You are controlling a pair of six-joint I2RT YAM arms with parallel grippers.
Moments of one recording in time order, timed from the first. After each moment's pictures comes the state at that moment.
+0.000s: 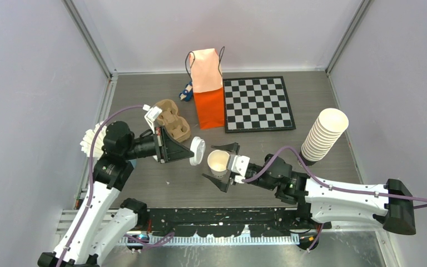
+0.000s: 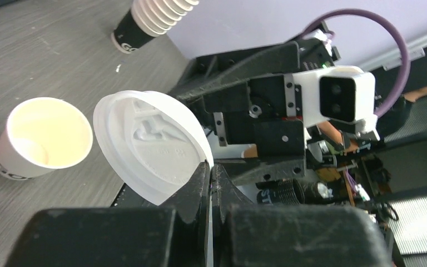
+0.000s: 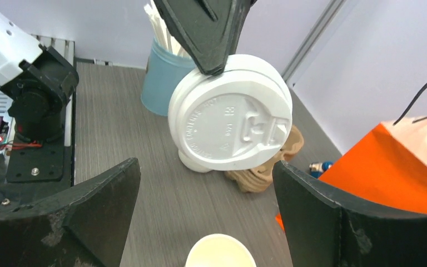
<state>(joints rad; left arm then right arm) -0.32 0.71 0.80 -0.22 1.00 -0.78 1.25 0.93 0.58 0.44 0.01 -0.36</state>
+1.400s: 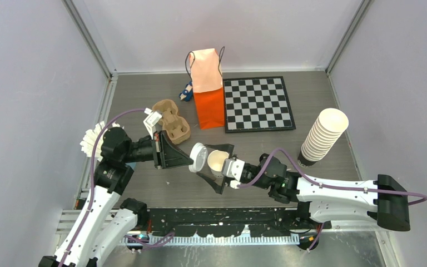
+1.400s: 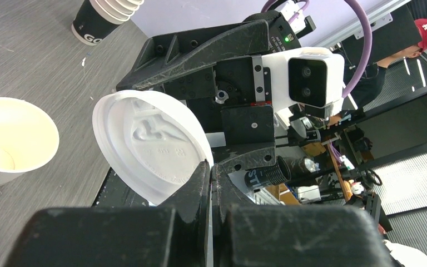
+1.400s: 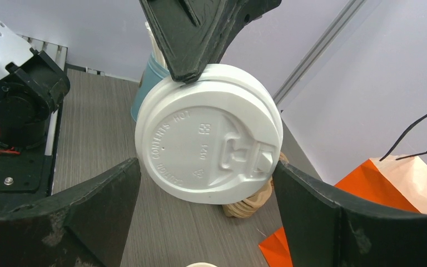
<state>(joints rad) -0.32 0.65 0.73 -0.06 1.14 -0.87 1.25 1.02 0.57 0.62 -0.05 -0.48</state>
